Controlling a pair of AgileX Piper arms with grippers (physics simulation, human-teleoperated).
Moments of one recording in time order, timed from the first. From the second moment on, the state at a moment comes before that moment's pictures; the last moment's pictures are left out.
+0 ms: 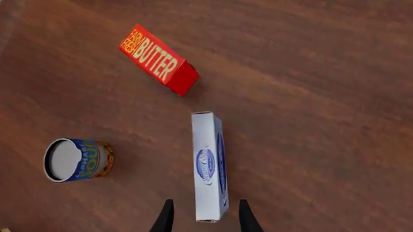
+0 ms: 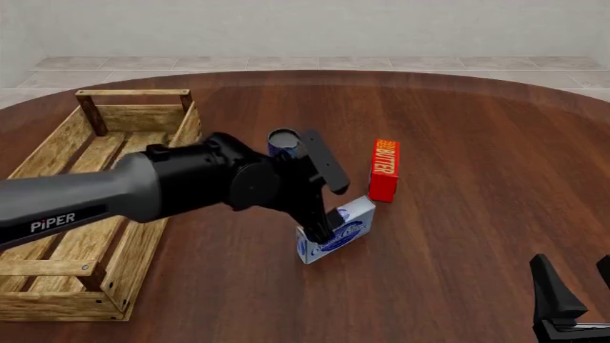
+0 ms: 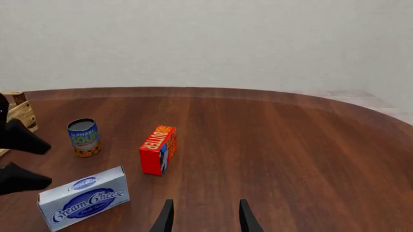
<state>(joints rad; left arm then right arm) -0.79 1.71 -1.24 0.45 0.40 -0.02 0.00 0.00 0.04 0.00</state>
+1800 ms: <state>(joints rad) -0.75 1.89 -1.23 0.34 0.37 -0.03 0.00 0.00 0.05 0.02</state>
